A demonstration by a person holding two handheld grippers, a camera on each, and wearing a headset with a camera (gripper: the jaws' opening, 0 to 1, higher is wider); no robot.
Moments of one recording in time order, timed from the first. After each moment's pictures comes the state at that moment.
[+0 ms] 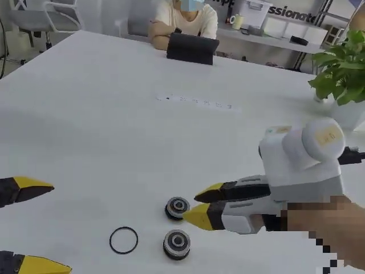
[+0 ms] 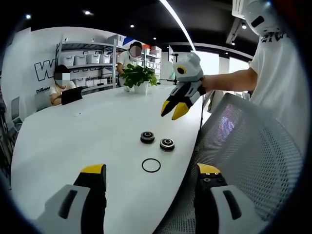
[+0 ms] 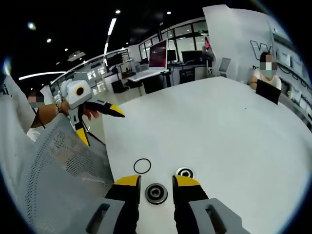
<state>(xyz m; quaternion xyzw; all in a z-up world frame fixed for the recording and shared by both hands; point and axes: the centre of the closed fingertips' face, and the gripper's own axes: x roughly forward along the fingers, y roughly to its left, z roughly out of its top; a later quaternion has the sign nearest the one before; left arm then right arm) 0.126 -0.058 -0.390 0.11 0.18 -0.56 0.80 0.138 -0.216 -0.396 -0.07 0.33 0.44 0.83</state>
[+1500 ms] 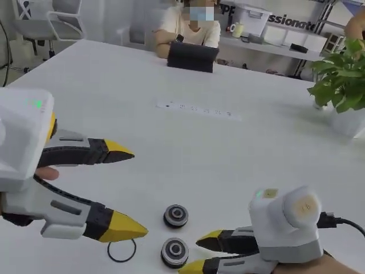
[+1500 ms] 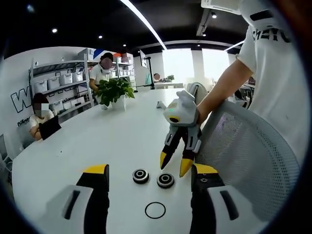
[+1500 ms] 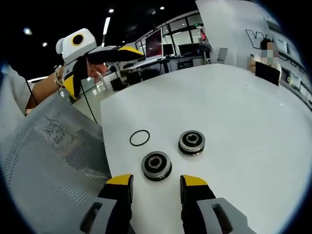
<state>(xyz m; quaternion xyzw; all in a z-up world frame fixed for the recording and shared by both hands) 0.140 -0.159 -0.342 0.18 0.11 -0.65 0.74 0.115 -0.219 -0.471 -0.06 0.36 0.44 0.82</state>
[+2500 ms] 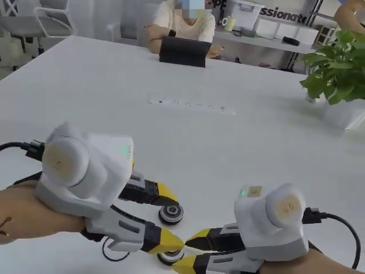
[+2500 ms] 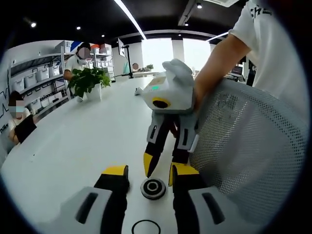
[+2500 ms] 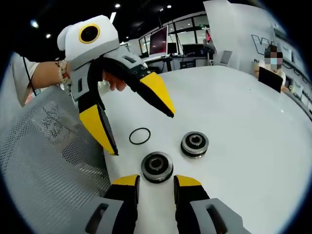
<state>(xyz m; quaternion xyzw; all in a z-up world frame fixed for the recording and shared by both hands) 0.128 -0.222 -0.410 0.21 0.14 -0.70 0.66 0.118 -0.216 -0.474 -0.09 0.35 0.44 0.82</state>
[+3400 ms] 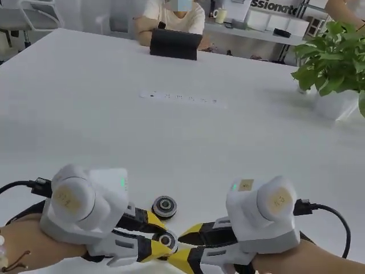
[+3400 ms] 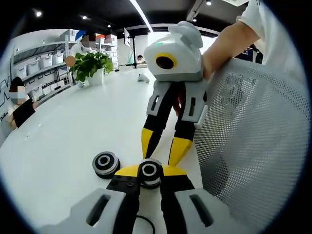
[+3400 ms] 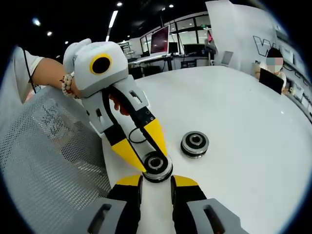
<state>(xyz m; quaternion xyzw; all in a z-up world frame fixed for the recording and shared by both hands) 0.127 -0.218 -0.458 0.21 0.18 -0.69 0.67 0.118 -0.216 -0.476 -0.10 0.35 0.45 0.82</state>
